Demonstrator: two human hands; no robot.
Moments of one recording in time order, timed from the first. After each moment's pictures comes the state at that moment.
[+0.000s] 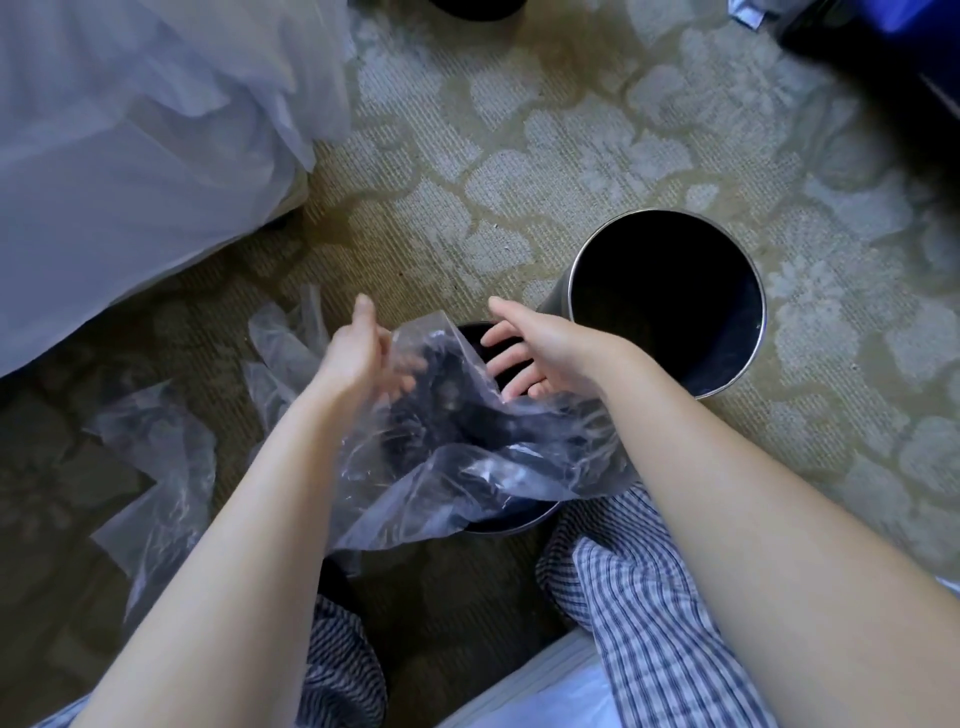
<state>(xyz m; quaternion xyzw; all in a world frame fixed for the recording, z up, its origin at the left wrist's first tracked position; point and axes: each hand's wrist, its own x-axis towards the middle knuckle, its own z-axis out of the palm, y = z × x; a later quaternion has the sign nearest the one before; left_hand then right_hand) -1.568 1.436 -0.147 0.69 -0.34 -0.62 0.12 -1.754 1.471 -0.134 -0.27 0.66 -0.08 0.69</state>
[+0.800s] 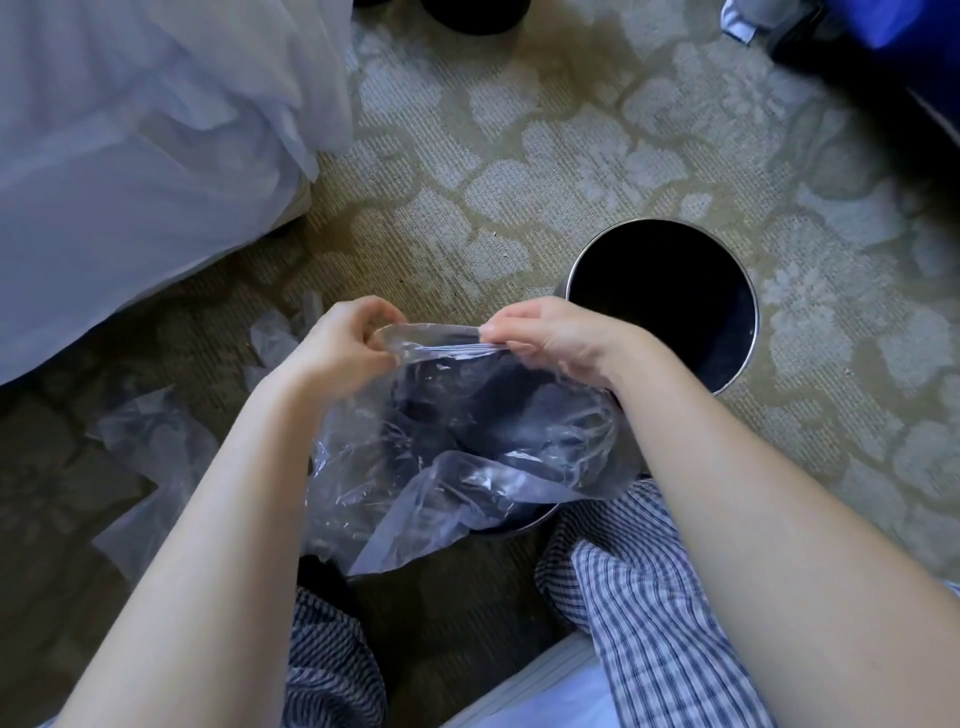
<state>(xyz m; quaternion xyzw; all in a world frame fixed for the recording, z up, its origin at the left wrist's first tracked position) -1.550 1.422 -0.113 0.58 -0.67 -0.46 0.01 -1.763 1.471 -0.116 -0.35 0.61 -0.17 0.69</state>
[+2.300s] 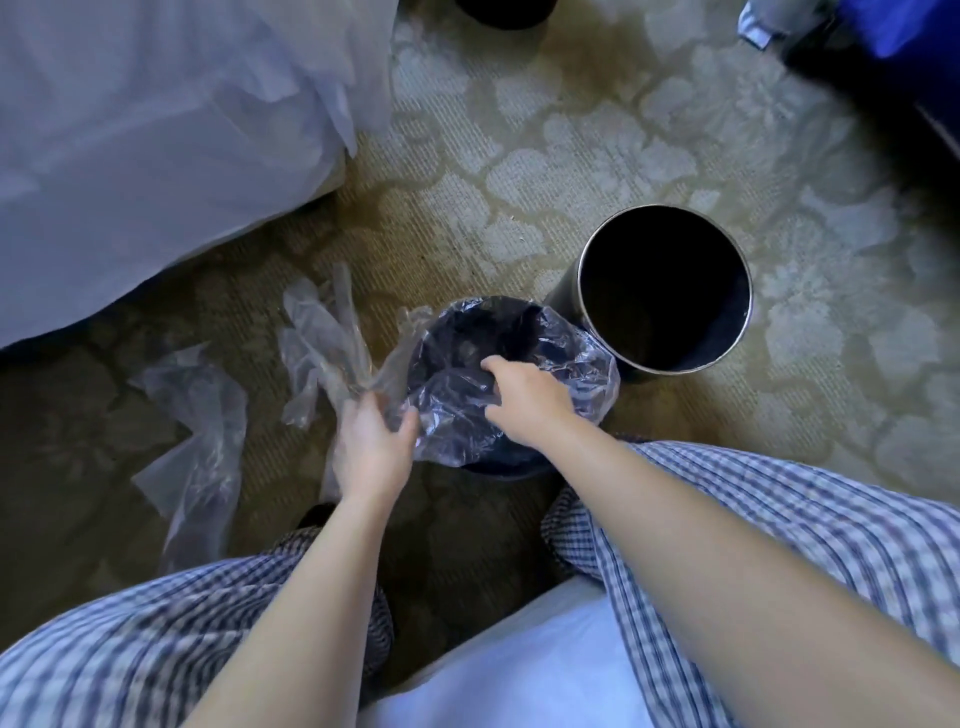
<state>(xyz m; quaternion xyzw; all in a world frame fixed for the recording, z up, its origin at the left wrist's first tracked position) -1.522 1.563 -0.151 0.77 -0.53 -0.35 0.05 -1.691 1.548 -0.128 -0.60 0.70 0.11 0.37</state>
